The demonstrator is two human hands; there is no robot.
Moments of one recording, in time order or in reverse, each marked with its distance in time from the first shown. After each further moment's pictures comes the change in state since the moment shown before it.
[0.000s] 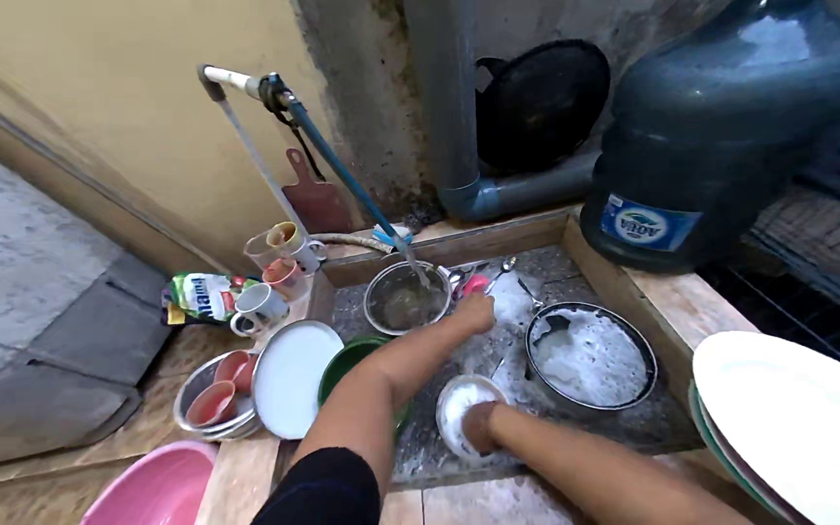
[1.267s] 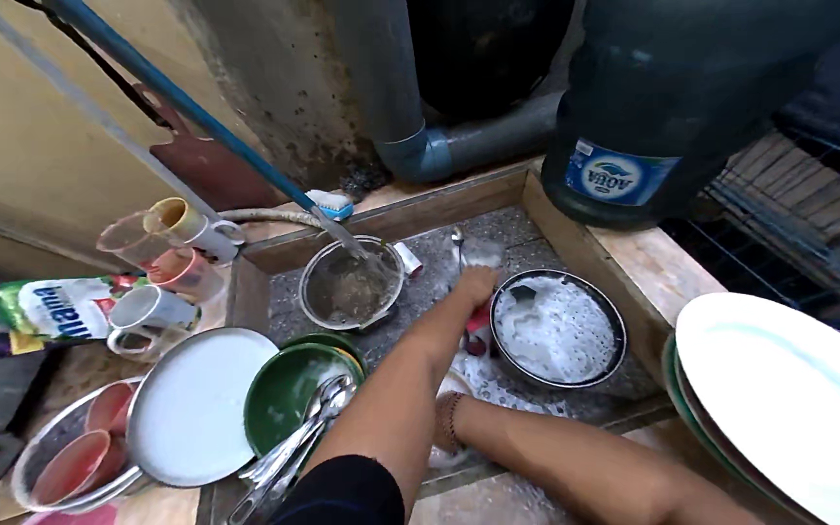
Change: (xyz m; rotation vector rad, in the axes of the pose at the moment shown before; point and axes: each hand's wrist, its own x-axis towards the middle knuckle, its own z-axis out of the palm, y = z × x) left_hand 0.124 0.029 0.083 0.023 -0.018 0.292; right_hand -0.005 0.003 -0.018 0.189 -0.041 -0.075
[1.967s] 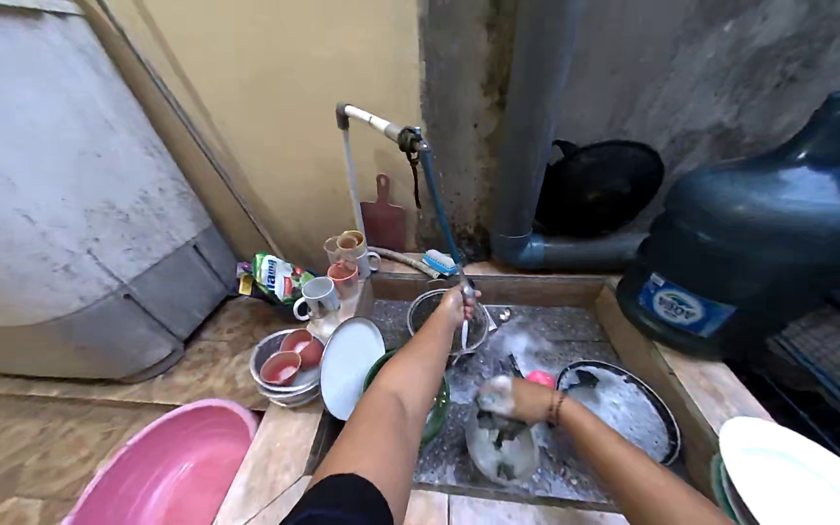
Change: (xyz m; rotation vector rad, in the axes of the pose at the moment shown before) left_hand -0.222 -0.072 -0.150 -1.949 0.693 -0.517; right_hand -0.063 0.002 -0.047 0.172 0.486 -0.228
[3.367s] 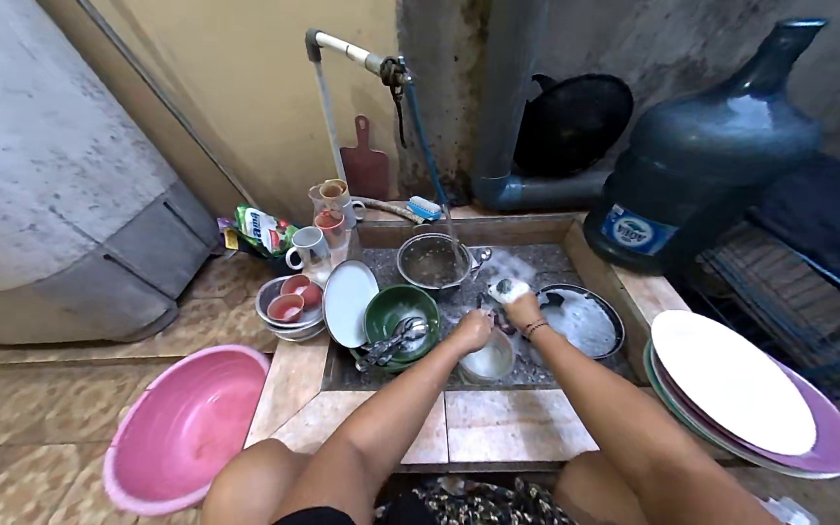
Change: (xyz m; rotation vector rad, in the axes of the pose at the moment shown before) left_hand -0.193 -0.113 0.000 1.131 -0.316 0.191; right_hand -0.017 -0.003 0.025 0.331 0.897 0.342
